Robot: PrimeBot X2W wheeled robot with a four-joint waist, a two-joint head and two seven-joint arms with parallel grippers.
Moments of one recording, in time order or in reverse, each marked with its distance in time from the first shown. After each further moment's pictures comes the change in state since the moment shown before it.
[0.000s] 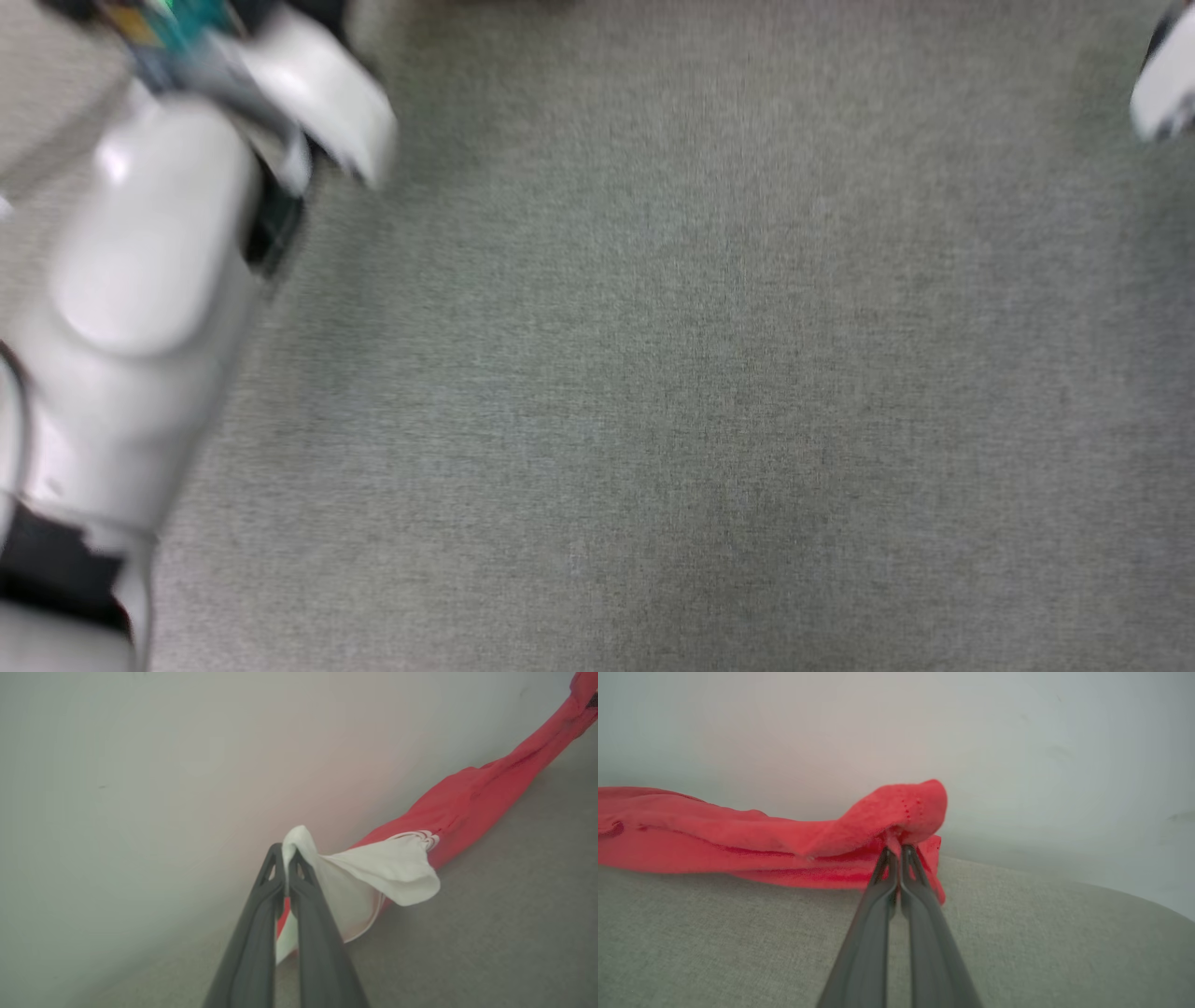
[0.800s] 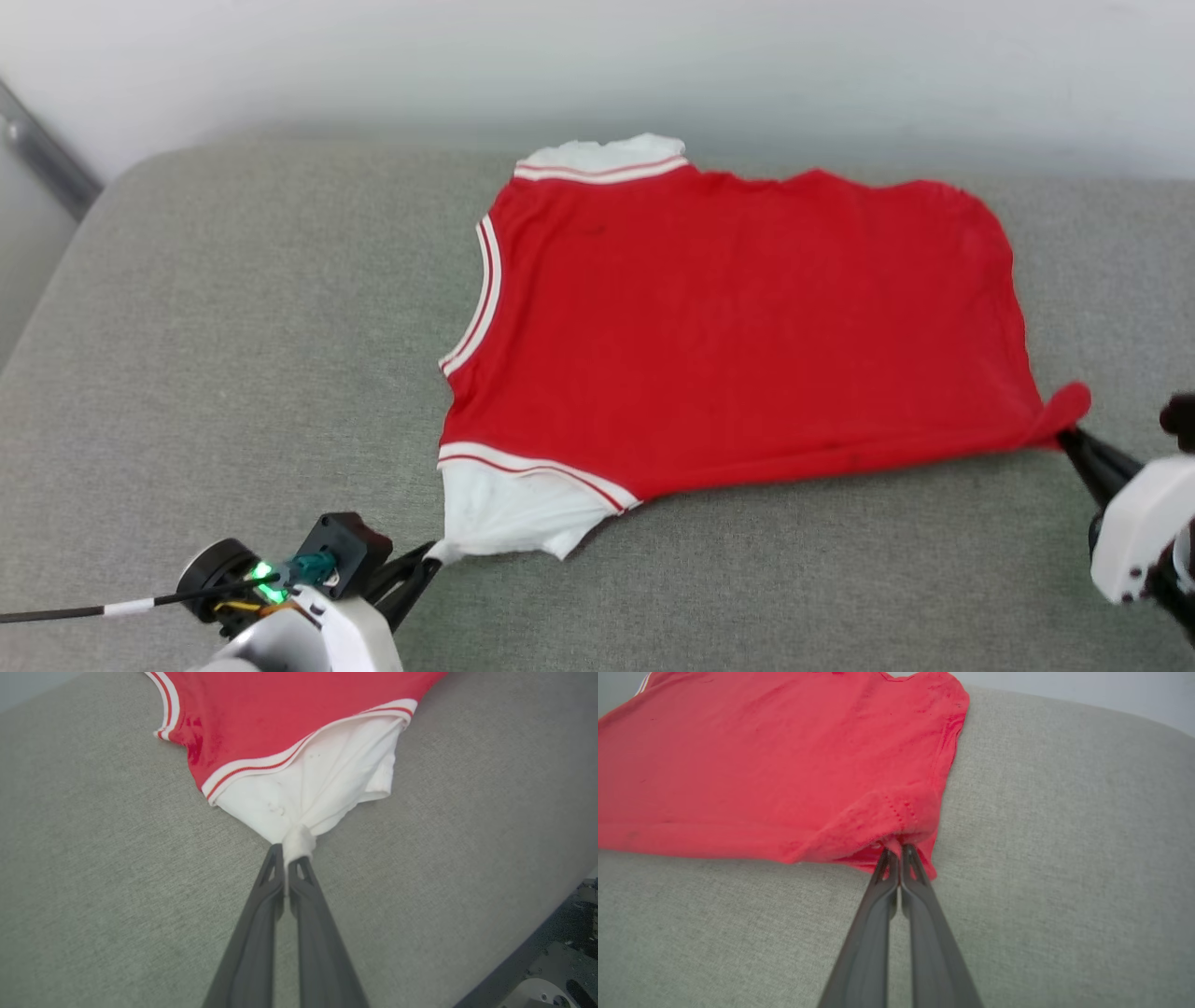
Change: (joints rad) left arm 0.878 0.291 -0.151 -0.521 -0.248 0.045 0.367; right arm 0.736 -0.223 0.185 -0.262 0.356 0.000 0.106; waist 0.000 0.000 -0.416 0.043
